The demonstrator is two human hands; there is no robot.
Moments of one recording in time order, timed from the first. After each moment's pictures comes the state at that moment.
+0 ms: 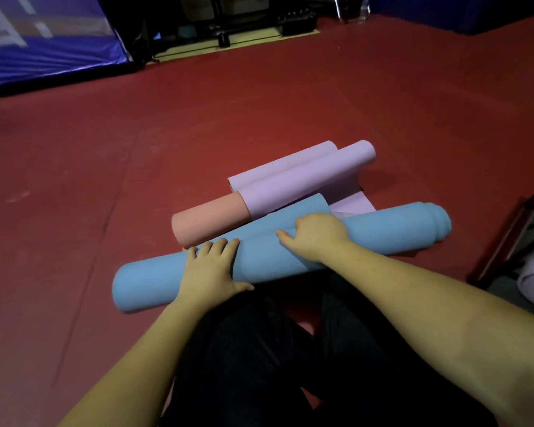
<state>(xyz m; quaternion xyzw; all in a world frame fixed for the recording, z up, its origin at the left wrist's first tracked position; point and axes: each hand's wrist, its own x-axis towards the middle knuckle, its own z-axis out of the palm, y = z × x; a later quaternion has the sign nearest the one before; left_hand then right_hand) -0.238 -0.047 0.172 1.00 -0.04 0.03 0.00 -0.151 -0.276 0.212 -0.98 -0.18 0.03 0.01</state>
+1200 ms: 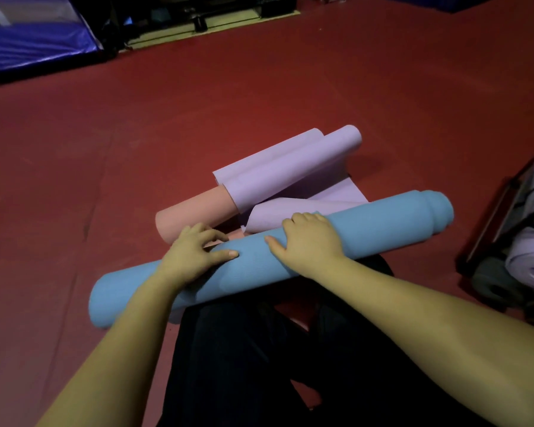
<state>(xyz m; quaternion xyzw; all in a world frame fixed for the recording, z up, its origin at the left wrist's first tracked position) -0.190 -0.027 0.190 0.96 -0.01 -0.07 0.27 -0.168 -0.275 0.196 -0.98 -0.18 -0.02 0.06</state>
